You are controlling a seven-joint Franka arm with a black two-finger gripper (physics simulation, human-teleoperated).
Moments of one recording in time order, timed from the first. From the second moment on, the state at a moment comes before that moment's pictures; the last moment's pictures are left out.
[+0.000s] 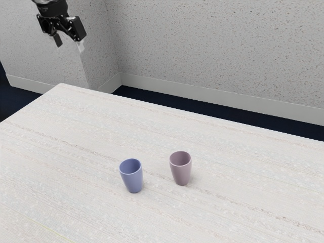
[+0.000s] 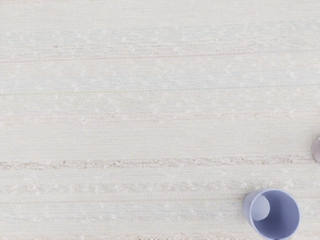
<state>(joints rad) -0.39 0.05 0.52 -1.31 -0.01 1.53 0.19</state>
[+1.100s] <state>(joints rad) -0.31 0.01 0.33 -1.77 0.08 1.70 0.17</state>
